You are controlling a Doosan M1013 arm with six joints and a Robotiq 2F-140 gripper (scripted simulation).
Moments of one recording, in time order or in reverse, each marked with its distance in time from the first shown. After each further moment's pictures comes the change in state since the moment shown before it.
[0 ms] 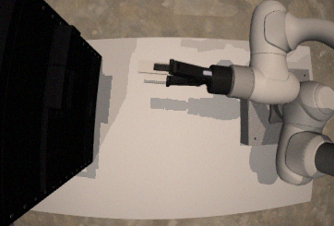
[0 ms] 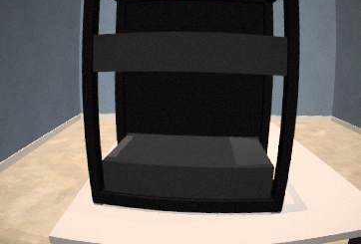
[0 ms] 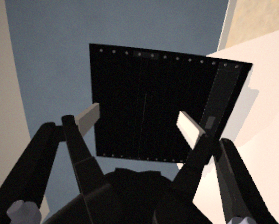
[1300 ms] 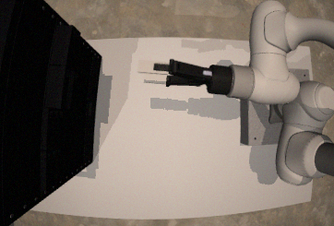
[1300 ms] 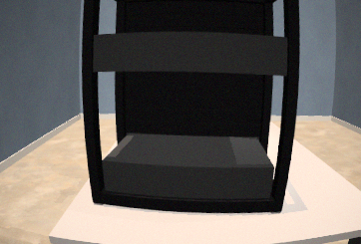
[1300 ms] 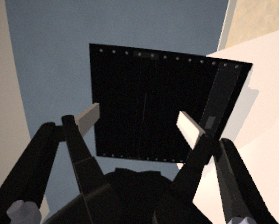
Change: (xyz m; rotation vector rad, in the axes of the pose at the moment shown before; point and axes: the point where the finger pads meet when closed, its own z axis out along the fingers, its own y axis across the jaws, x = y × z) arm 0.000 0.000 0.000 0.000 0.000 0.000
